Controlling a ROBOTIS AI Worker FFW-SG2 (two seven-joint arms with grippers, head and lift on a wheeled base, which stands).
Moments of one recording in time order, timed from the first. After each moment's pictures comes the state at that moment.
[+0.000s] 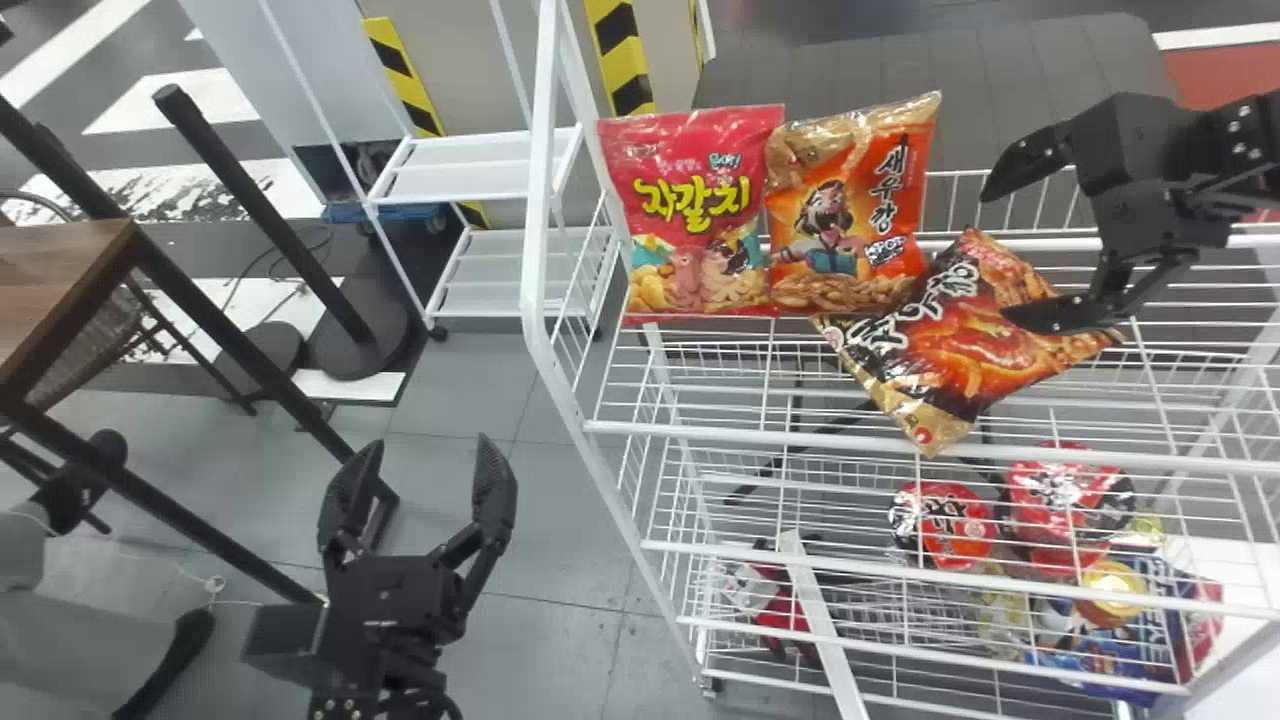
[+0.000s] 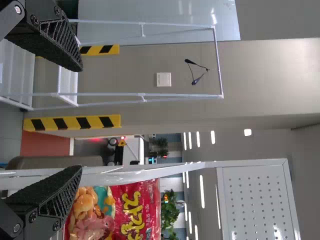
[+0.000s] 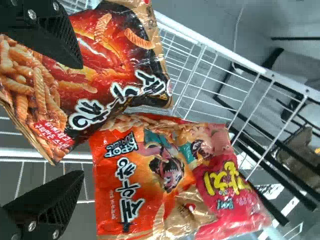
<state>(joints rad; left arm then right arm) 0.63 0.18 0.14 -1.74 0.17 -0.53 0.08 -0.53 -0.26 0.27 -1.27 0.68 -0.21 1.23</state>
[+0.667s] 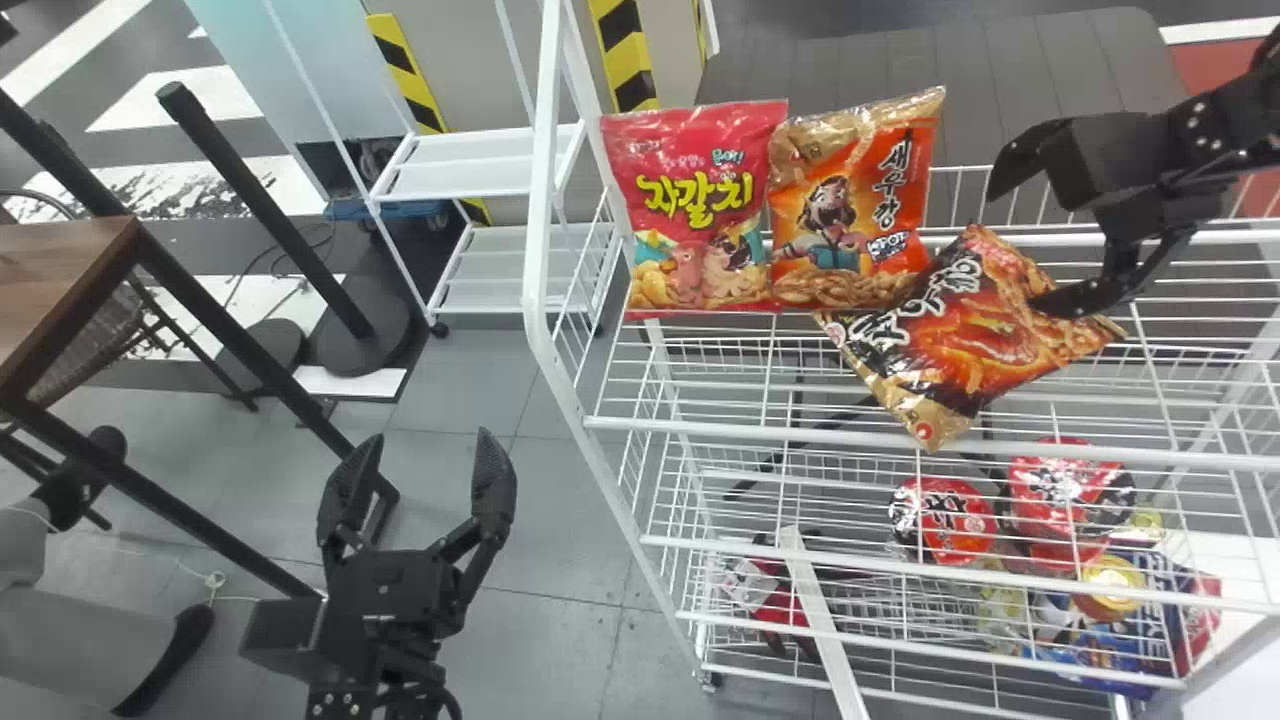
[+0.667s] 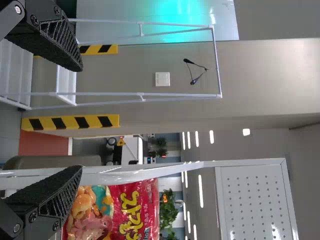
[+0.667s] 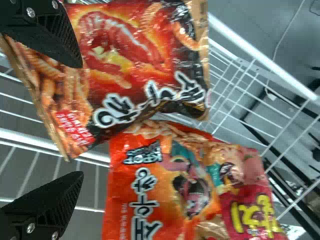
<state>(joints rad) 0.63 0.18 0.14 -1.74 0.17 -0.54 0.08 -0.71 -0.17 0.20 -0.91 0.94 -0.44 1.22</state>
